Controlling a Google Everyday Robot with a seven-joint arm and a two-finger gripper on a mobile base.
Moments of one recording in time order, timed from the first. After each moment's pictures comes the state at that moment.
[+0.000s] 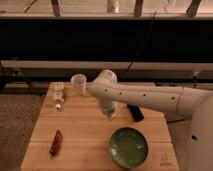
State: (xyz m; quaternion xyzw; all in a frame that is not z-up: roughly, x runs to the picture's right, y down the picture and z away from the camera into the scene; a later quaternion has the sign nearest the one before) arm 0.040 0.164 0.756 -0.38 -0.01 -0.15 0.91
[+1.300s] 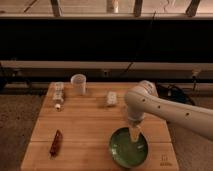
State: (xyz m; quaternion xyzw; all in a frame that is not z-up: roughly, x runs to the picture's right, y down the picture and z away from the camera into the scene) arm 0.133 0.211 0.749 -0.36 -0.04 -0.06 0.93
